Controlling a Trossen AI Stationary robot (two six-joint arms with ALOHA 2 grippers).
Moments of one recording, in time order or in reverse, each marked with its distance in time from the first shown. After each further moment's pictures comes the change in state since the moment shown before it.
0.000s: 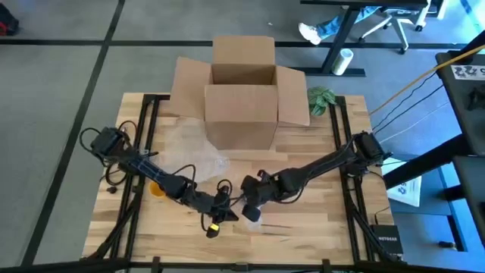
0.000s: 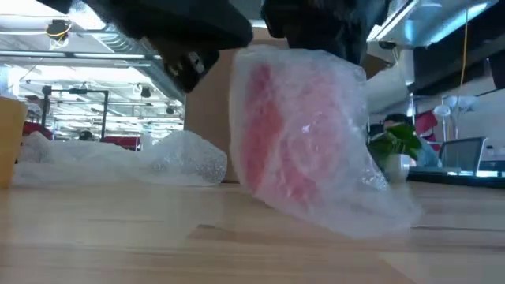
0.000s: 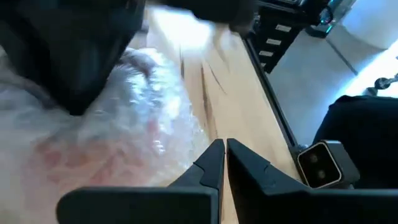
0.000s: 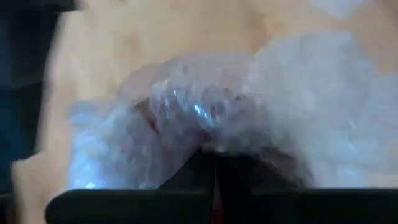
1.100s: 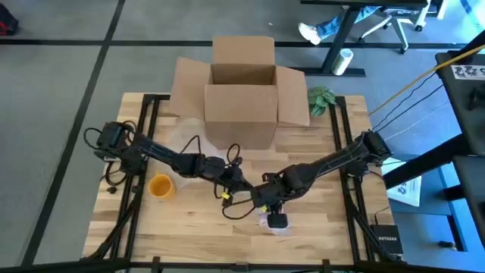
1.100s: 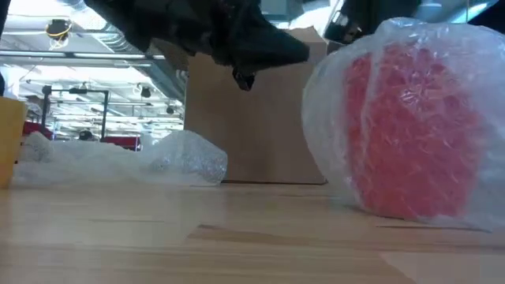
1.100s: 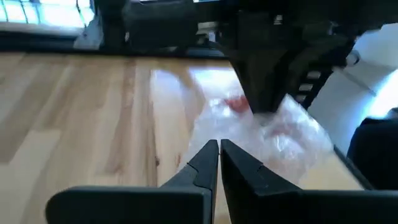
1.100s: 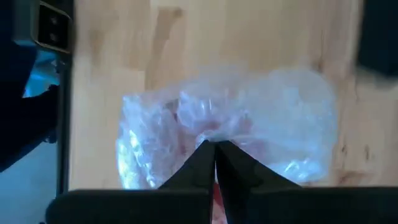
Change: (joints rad) left arm 0.309 -0.021 0.000 0.110 0.219 0.303; right arm 0.035 -0.056 0.151 -0.497 -0.232 -0.332
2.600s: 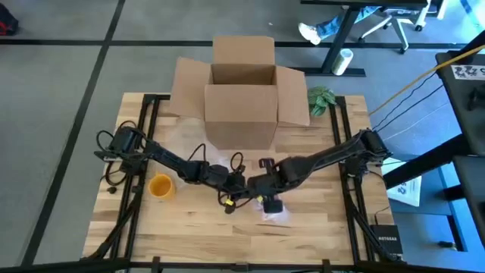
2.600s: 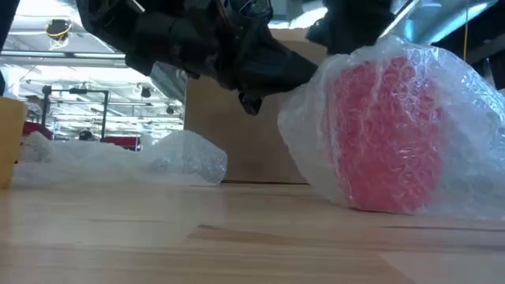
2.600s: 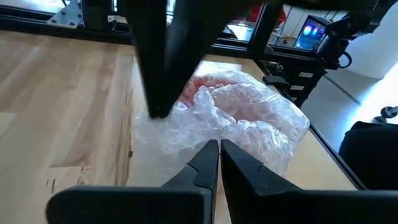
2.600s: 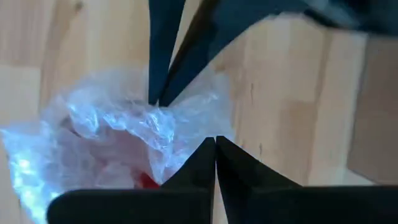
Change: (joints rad) left arm -0.030 0.156 0.000 0.218 0.000 -0.069; right arm -0.060 0.011 0.027 -0.048 0.194 -0.154
